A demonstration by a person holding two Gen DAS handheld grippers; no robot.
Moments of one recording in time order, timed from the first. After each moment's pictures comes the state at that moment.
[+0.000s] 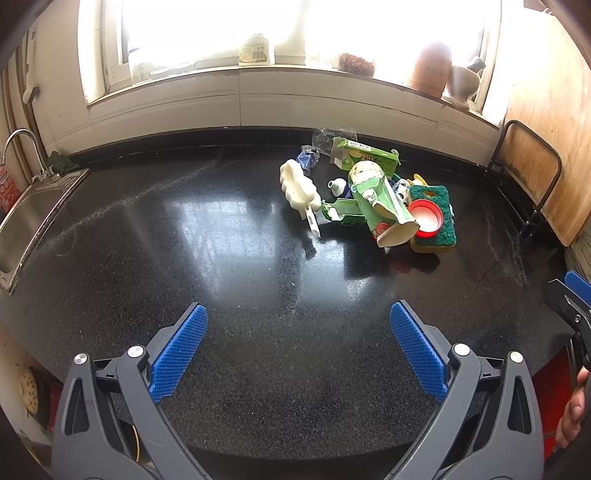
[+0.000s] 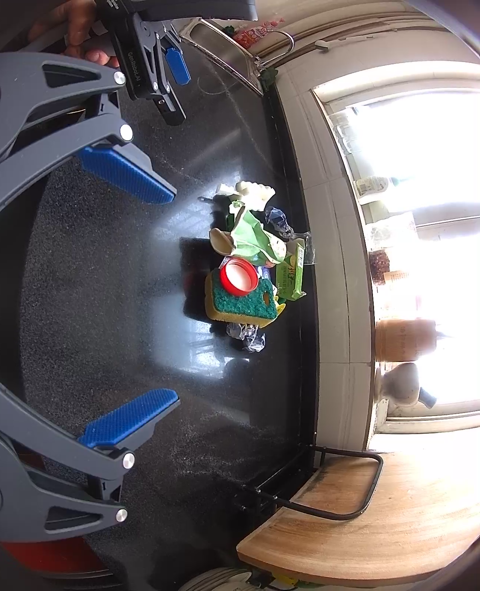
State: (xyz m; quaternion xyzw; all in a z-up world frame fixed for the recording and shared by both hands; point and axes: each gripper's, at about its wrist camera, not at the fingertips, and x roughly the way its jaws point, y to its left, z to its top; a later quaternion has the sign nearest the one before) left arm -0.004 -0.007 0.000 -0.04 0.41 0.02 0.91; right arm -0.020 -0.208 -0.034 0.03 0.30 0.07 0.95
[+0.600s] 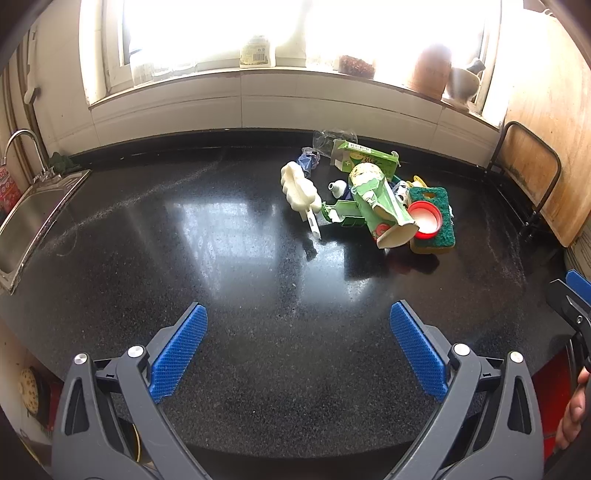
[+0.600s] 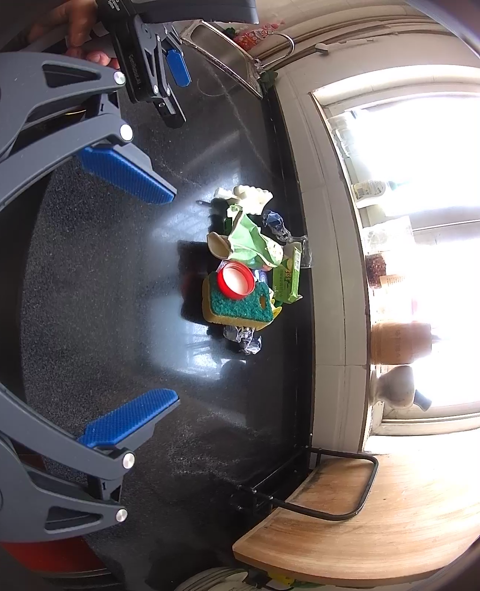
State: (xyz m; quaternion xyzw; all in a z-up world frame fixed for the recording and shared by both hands) left arm -0.004 -0.007 0.001 -0.04 0.41 0.03 0.91; right arm -0.022 -0.207 -0.032 0.03 0.29 0.07 0.95
